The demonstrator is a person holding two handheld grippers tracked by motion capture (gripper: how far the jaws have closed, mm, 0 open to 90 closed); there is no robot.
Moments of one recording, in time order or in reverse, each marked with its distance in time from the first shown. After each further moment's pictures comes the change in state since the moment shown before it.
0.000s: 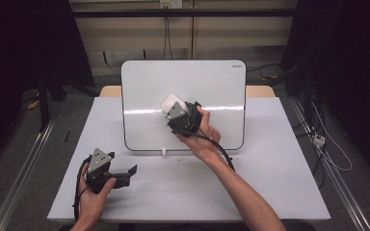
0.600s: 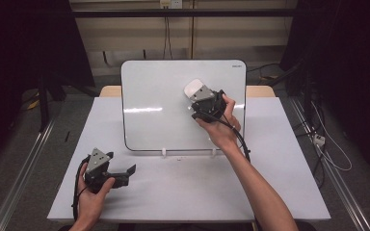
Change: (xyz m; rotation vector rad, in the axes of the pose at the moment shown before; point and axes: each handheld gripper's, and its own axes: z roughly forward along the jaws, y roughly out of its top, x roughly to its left) left arm 0.003 -0.001 -0.002 -0.003 0.005 -0.003; right arm -0.061 -0.019 -0.007 0.011 -0.056 0.141
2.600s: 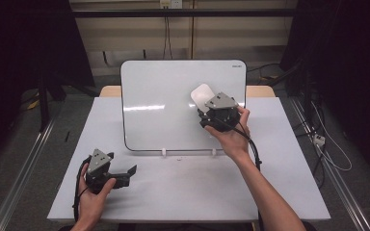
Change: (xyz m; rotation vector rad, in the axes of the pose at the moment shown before) left arm -0.002 -0.001 0.001 0.008 0.003 -0.002; right arm -0.013 -0.027 -0.038 -0.118 0.103 0.127
